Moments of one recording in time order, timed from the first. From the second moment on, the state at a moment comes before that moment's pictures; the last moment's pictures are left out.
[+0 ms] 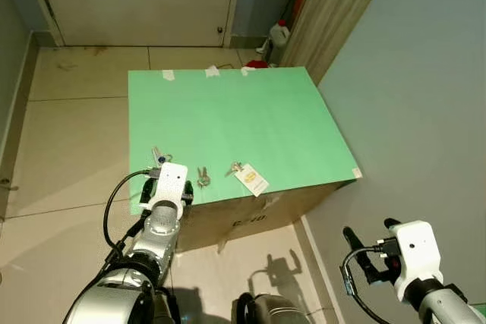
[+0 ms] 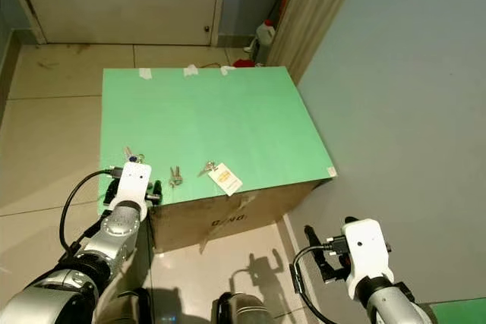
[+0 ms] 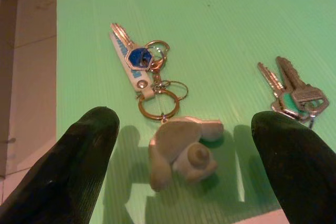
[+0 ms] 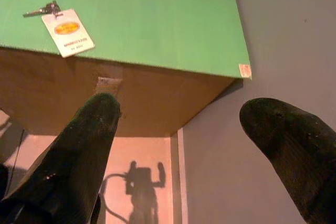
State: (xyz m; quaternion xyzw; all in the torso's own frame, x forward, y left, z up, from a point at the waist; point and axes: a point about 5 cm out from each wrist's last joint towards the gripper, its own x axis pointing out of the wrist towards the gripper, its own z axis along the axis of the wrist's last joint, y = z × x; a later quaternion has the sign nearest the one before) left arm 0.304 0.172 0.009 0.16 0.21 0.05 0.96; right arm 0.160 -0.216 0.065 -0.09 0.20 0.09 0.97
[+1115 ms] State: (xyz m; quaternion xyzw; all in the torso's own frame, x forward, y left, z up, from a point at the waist) left arm 0.302 0.195 0.007 0.15 0.23 0.06 0.96; right arm 0.144 -0.229 0.070 -0.11 0.21 0.08 0.97
